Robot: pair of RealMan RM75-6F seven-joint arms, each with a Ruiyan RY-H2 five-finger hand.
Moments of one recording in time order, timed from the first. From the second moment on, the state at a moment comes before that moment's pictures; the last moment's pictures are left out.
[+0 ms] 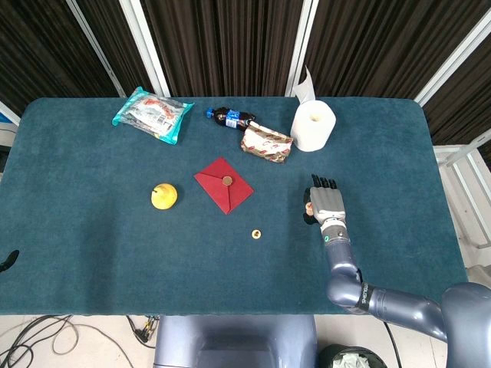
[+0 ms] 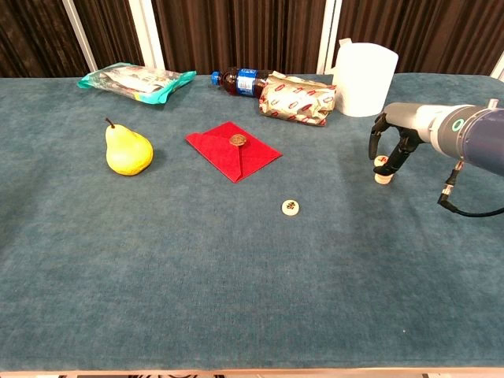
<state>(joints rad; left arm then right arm) -0.04 -1.09 -0.14 -1.67 1.32 1.54 0.09 0.90 -1.61 0.26 -1.41 -0.38 1.02 -0.68</state>
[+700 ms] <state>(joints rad) -0.04 -1.09 -0.14 -1.67 1.31 1.54 0.10 0.89 -1.60 0.26 -1.40 -0.38 1.01 -0.67</state>
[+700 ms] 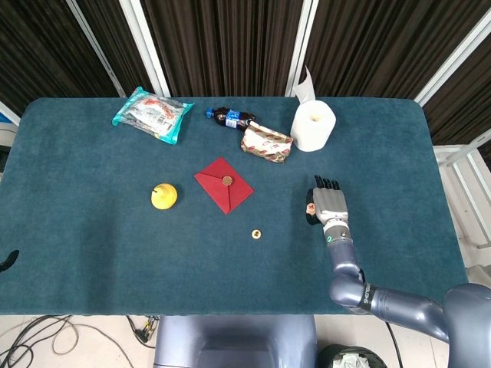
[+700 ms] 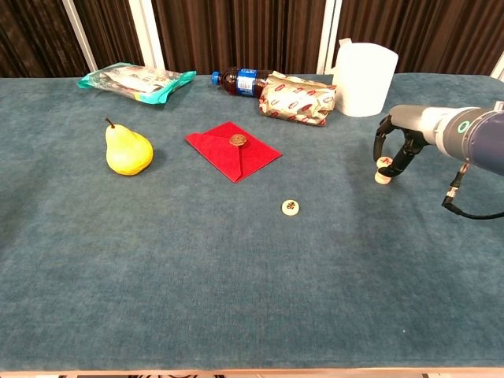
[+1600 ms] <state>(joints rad) -0.04 -1.08 -0.14 -1.68 1.31 1.54 0.09 0.86 -1.60 0.20 -1.61 -0.57 1.12 -0.66</state>
